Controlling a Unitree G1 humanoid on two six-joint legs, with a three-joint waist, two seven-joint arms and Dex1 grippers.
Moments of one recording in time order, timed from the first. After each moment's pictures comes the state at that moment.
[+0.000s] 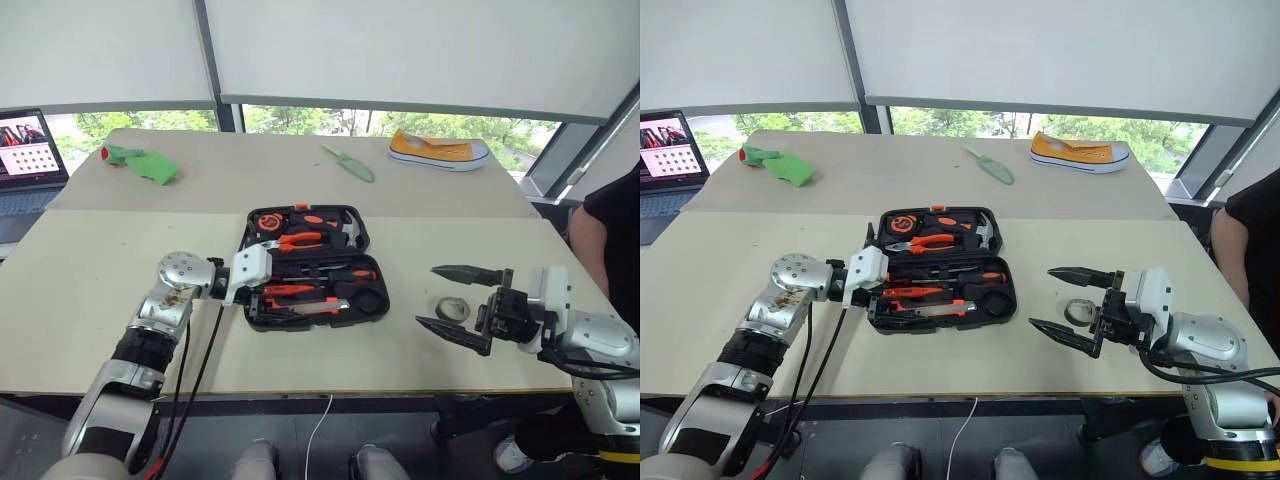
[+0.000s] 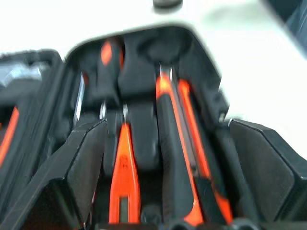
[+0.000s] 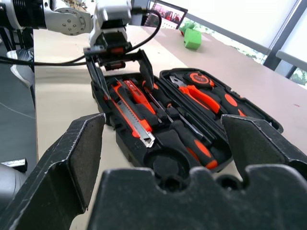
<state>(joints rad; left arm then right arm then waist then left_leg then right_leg) -0.69 0.56 -0.15 0.45 -0.22 -0.08 -1.41 -0.11 -0.71 -0.21 -0.20 0.58 0.04 1.14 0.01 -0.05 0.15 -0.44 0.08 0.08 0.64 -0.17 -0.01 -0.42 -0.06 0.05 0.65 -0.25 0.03</state>
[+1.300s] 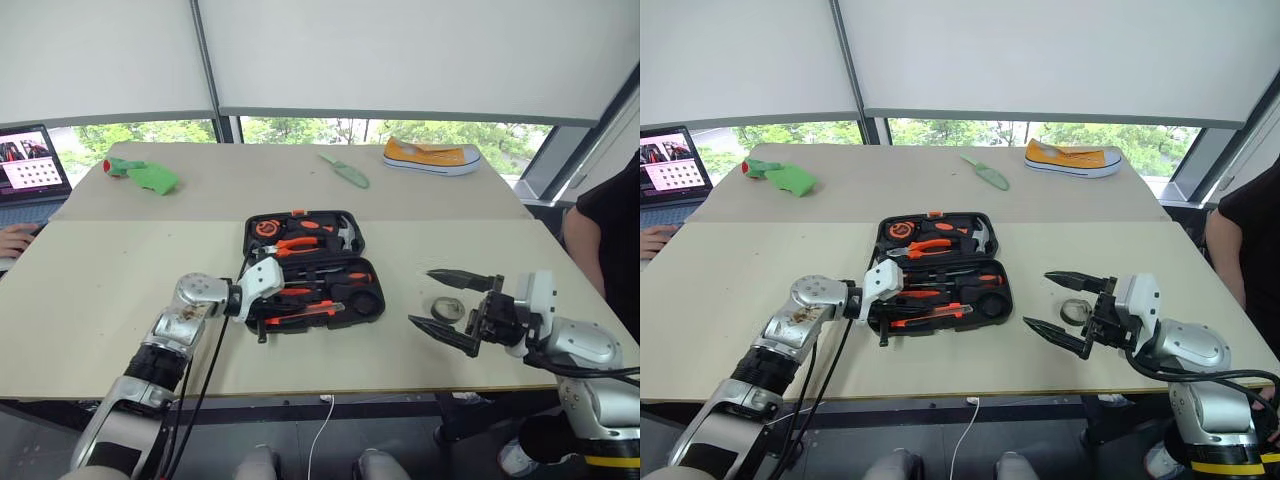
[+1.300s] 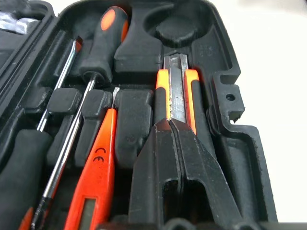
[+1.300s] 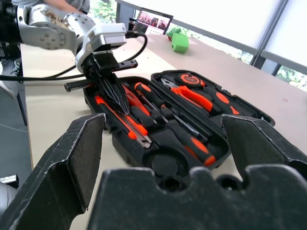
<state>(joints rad) -0.54 0.47 -0.15 0.39 -0.20 0.08 -1.22 -0.05 -0.66 -0.22 -0.19 0.55 0.04 1.09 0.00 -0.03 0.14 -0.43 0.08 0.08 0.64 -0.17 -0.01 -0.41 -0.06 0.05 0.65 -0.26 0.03</state>
